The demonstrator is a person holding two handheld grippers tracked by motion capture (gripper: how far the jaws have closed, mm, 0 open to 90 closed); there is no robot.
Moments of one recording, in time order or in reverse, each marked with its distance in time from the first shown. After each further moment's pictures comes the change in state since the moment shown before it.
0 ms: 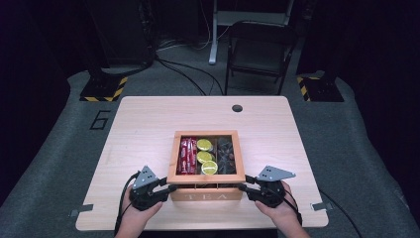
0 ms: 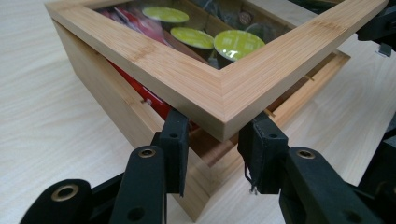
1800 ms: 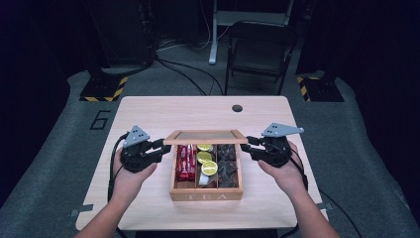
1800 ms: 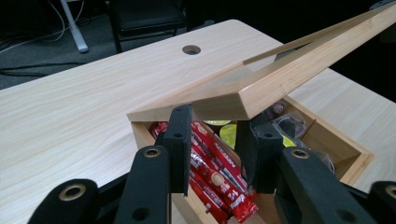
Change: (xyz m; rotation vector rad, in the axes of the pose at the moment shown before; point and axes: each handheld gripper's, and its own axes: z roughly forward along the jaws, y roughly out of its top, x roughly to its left) left arm 0.029 0.105 -0.023 -0.069 0.102 0.008; right arm -0.033 0.111 -0.018 -0.036 -0.073 -0.010
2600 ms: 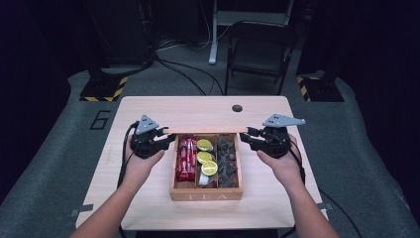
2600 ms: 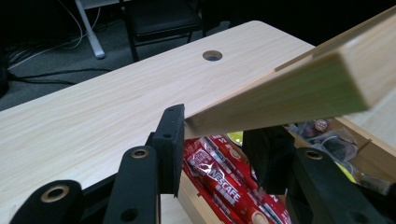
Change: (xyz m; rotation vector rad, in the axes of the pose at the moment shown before) left arm 0.018 0.009 0.043 0.001 0.069 0.036; right arm -0.009 0.016 0.005 -0.049 -0.021 0.042
